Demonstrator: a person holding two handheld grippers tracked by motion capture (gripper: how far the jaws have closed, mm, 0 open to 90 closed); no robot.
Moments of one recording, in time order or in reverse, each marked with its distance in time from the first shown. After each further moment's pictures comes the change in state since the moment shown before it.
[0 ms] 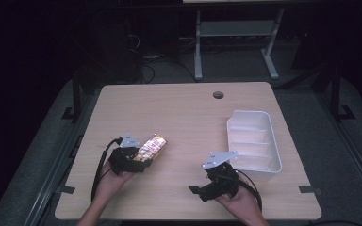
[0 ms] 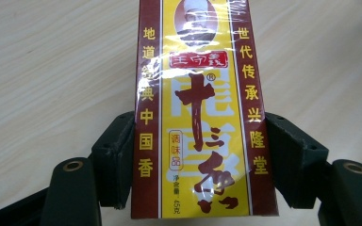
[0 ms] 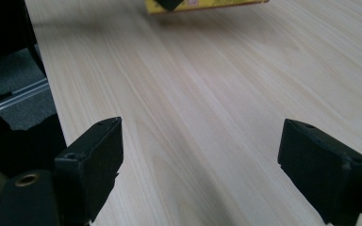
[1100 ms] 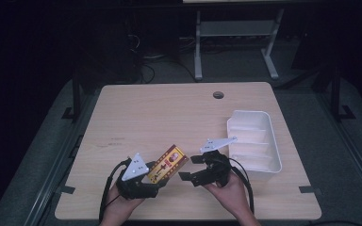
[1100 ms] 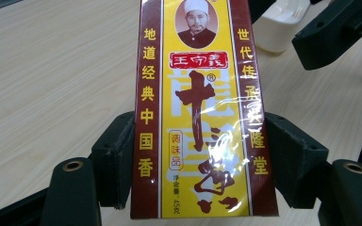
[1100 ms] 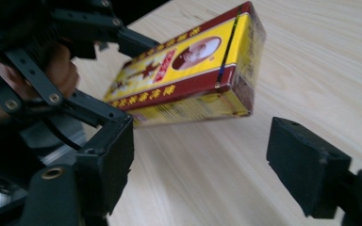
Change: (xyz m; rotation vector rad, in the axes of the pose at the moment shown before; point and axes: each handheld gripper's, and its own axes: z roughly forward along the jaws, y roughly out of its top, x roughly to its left) left arm -0.081 -0.007 -0.031 -0.217 -0.093 0.125; right arm -0.012 0.026 0.006 -0.131 0.136 0.166
